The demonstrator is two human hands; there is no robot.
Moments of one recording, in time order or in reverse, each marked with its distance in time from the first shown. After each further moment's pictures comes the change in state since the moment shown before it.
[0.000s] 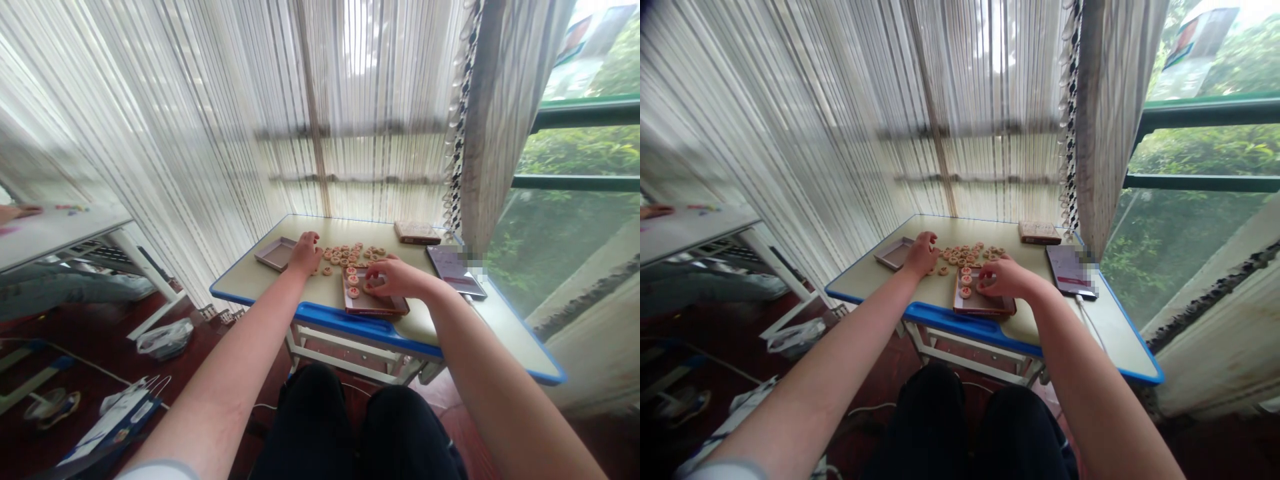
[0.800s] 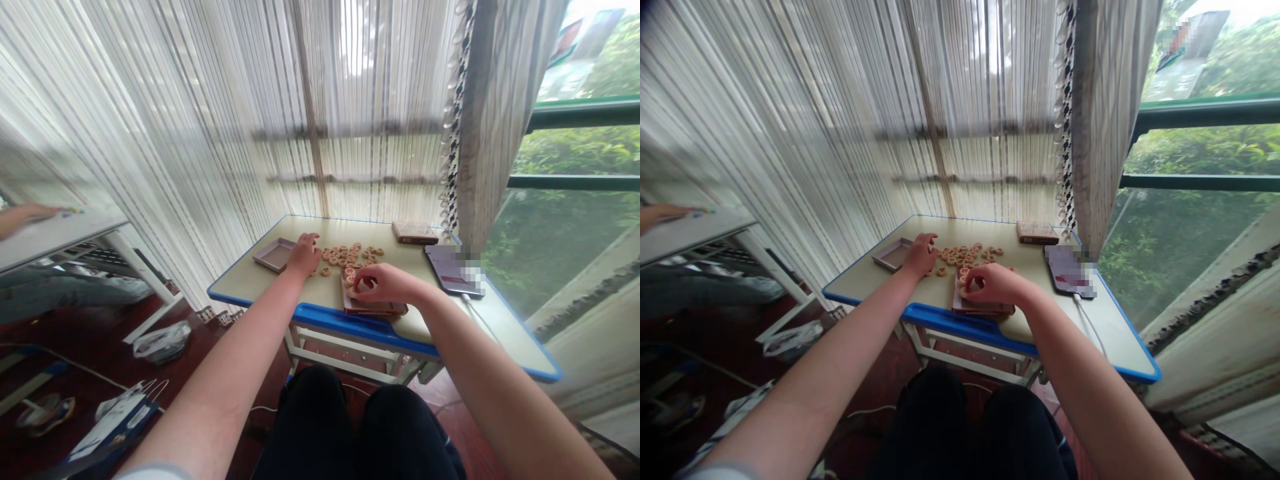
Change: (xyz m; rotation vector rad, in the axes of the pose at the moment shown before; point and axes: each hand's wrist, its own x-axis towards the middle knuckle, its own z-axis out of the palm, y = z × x) left_hand 0.000 -0.001 0.001 -0.001 -0.022 0.027; right_hand -0.001 -0.019 0.005 0.193 -0.020 -0.062
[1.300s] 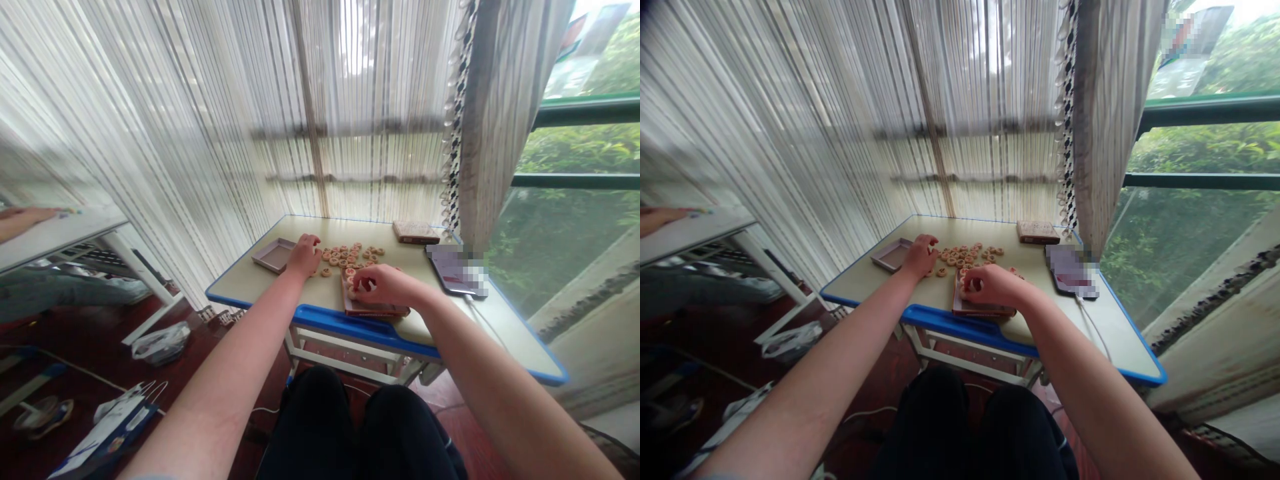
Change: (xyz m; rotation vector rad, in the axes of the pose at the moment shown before) left_hand -0.001 0.003 -0.002 0.003 -0.017 0.001; right_hand 0.001 -0.002 0.007 -0.014 0.053 -0.033
